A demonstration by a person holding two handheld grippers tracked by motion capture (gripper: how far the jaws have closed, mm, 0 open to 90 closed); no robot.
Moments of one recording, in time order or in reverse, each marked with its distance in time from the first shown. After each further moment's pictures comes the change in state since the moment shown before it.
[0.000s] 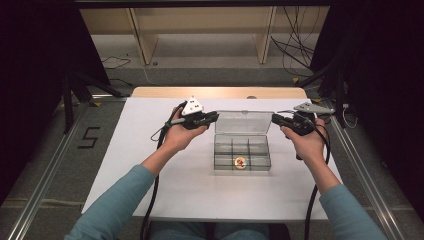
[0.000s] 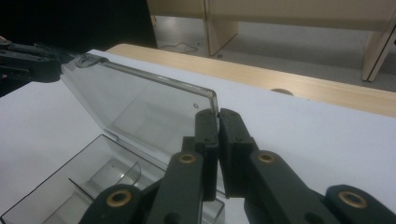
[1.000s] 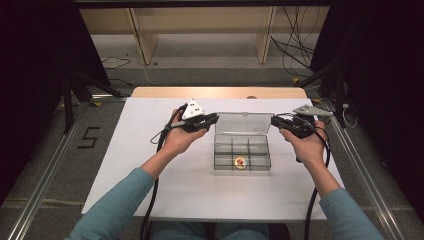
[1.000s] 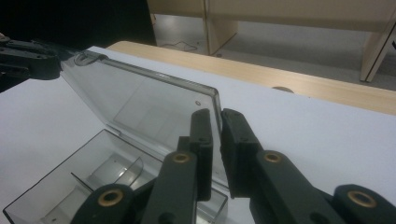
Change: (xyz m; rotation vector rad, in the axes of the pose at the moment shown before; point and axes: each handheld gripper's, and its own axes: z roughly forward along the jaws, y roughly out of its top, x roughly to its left) left arm -0.006 -0.004 -0.003 -0.010 0.009 0.043; right arm 0.005 -0.004 -0.003 0.002 -0.004 -0.010
